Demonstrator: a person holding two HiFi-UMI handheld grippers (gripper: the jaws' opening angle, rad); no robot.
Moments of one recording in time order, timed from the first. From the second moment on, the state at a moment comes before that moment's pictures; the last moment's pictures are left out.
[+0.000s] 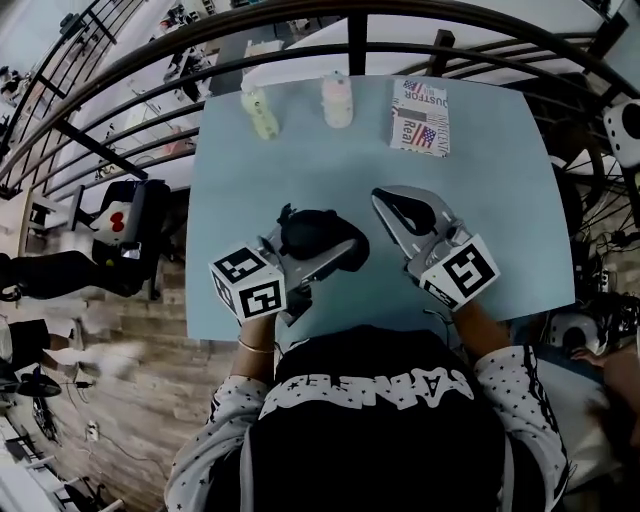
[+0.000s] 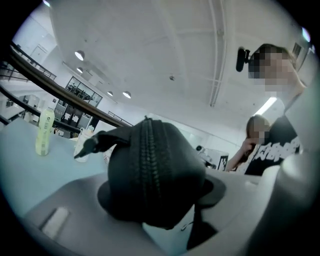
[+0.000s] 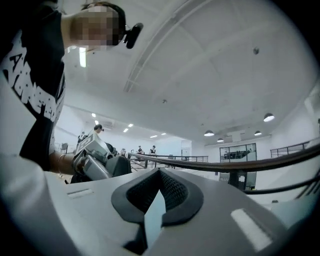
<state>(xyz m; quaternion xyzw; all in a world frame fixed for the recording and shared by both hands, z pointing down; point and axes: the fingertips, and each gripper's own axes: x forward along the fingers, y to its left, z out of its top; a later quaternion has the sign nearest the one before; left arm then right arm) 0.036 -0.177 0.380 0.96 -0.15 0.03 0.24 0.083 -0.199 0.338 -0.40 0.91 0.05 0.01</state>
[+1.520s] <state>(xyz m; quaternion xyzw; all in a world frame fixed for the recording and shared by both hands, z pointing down) 0.062 -0.193 0.374 0.95 -0.16 0.01 0.26 0.158 -0.192 0.344 -0.50 0.86 -0.03 0.06</state>
